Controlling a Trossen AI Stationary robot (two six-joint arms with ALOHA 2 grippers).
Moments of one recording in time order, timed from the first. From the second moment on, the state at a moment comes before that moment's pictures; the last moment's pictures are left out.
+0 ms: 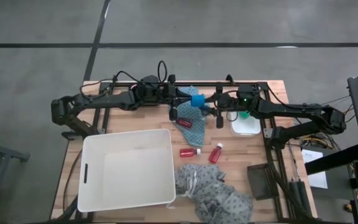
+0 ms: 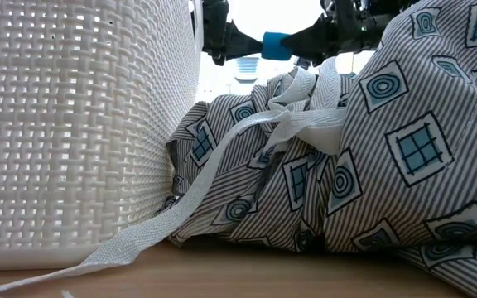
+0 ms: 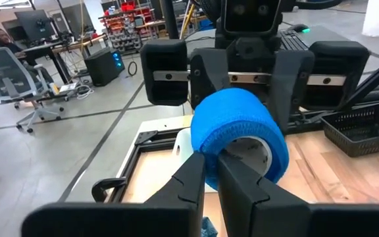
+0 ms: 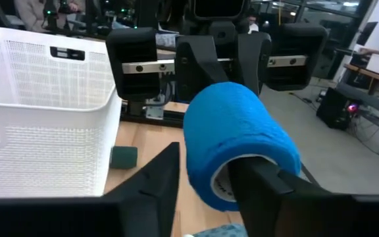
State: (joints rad) left arm 0.34 1.57 1.07 0.33 0.26 0.26; right arm -0.36 1.19 0.68 0.42 -0.31 -0.18
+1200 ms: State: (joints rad) left arm 0.34 1.57 1.07 0.31 0.26 0.26; right arm -0.36 1.19 0.68 0.40 -0.31 -0.21
